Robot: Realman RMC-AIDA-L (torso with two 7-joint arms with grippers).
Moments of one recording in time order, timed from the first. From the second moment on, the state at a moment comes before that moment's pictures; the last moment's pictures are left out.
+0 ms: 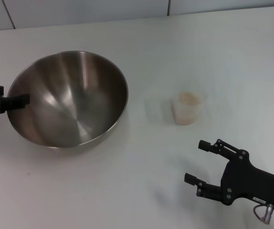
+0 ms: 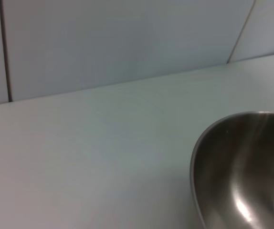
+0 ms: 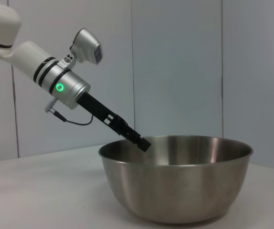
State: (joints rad) left arm -0.30 -2.07 1.06 1.17 2.14 1.15 -2.08; right arm 0.21 2.08 -0.57 -0.15 -1.85 -1.63 0.45
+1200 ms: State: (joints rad) left arm -0.44 -2.07 1.12 1.15 2.39 1.20 -2.28; right arm 0.21 2.08 -0.57 -0.15 -1.85 -1.62 0.45
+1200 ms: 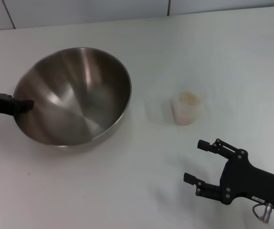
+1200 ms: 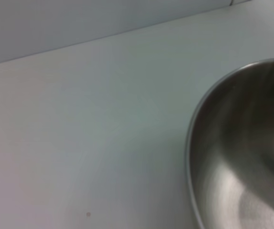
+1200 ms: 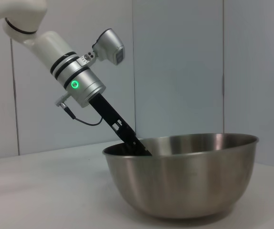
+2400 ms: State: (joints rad) left arm -0.63 -2.04 0.89 1.03 2.40 1.39 -2.26; right arm 0.23 2.08 -0.57 -0.15 -1.86 -1.62 0.45
